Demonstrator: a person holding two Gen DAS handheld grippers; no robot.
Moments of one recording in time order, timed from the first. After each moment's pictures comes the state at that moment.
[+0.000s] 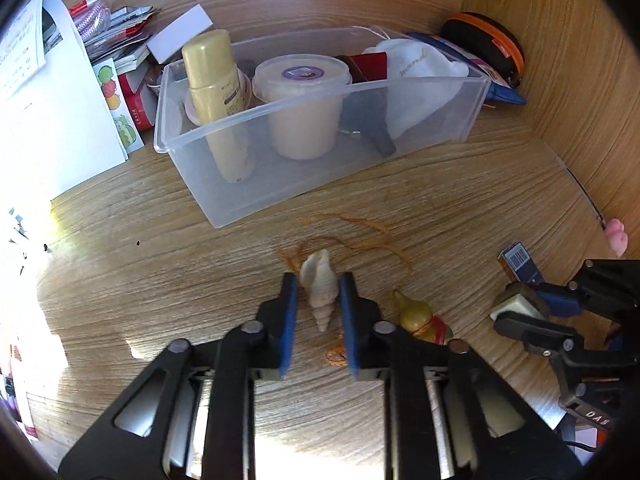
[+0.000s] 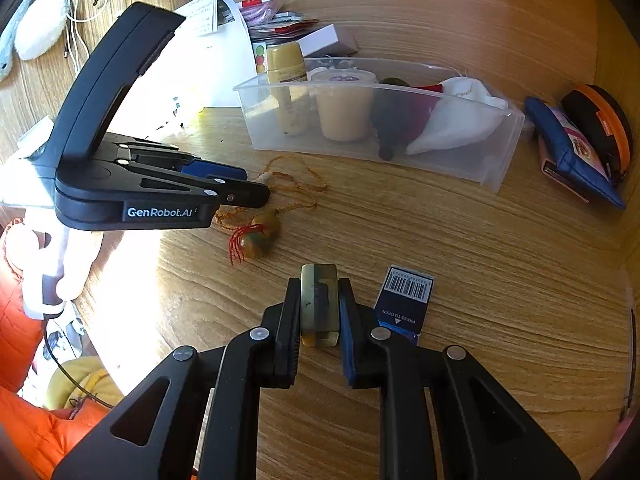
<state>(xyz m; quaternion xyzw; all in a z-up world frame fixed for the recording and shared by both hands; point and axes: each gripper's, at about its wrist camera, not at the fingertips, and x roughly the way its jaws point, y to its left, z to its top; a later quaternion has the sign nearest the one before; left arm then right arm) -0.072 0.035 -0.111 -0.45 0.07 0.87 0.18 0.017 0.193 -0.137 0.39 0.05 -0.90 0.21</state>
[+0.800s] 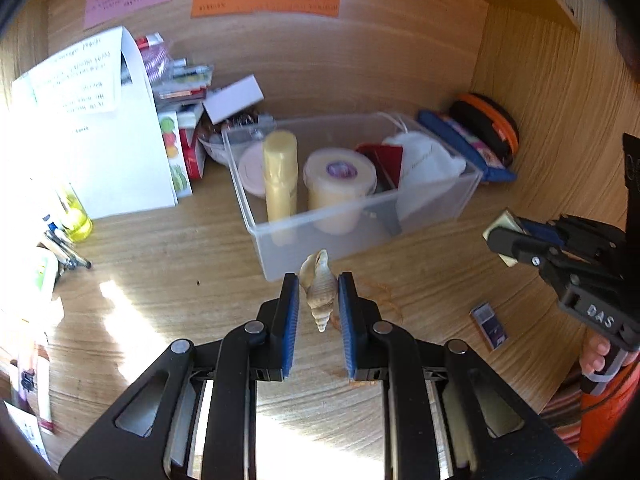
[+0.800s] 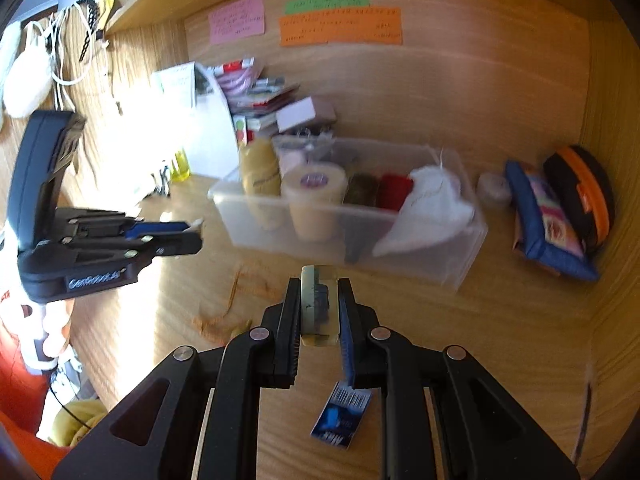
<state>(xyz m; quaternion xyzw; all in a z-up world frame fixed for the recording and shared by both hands) -0.064 0.000 -0.046 -0.38 0.01 0.91 0.16 -0.028 0.205 -0.066 0.33 0.04 -0.93 0.19</state>
